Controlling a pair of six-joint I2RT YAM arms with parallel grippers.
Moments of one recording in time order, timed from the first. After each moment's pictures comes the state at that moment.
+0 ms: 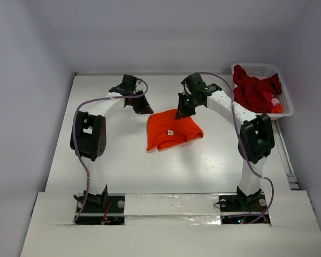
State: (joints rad) left arm -0.28 1.95 1.50 -0.53 0.40 -0.69; right arm 0.48 1.95 1.68 -0.75 -0.31 0.49
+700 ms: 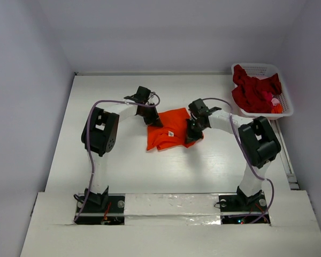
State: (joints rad) left arm -0.41 2.08 1.43 -0.45 0.44 -0.74; right arm 0.49 1.85 1.19 -0.57 -0.23 0.53
